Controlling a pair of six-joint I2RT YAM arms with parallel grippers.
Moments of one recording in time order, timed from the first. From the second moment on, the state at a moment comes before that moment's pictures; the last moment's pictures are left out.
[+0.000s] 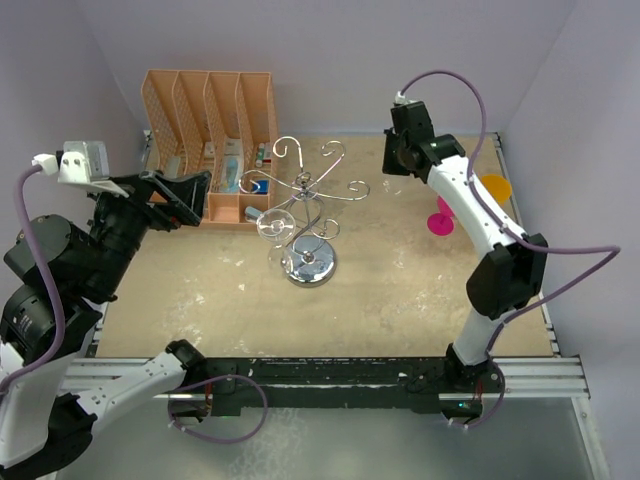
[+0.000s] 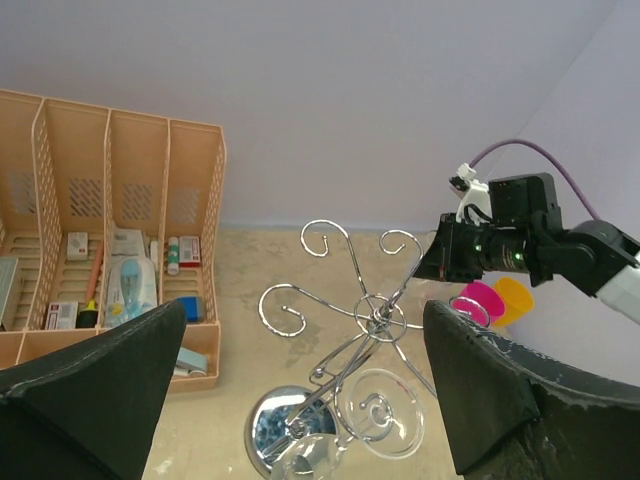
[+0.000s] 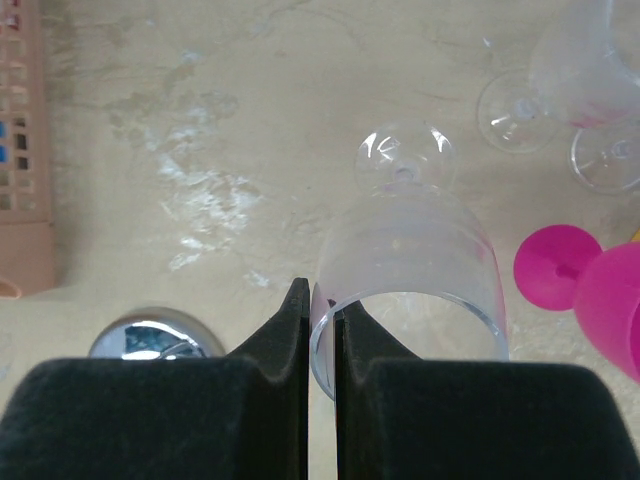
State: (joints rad) left arm -0.67 0.79 1.57 -0.66 -0.40 -0.30; right arm 0.39 1.75 1.76 -0.76 0.23 0.34
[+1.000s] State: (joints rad) left arm -0.71 0.72 1.55 -0.71 -0.42 -0.25; right arm 0.25 2.09 2.03 -0.83 0.10 0.25
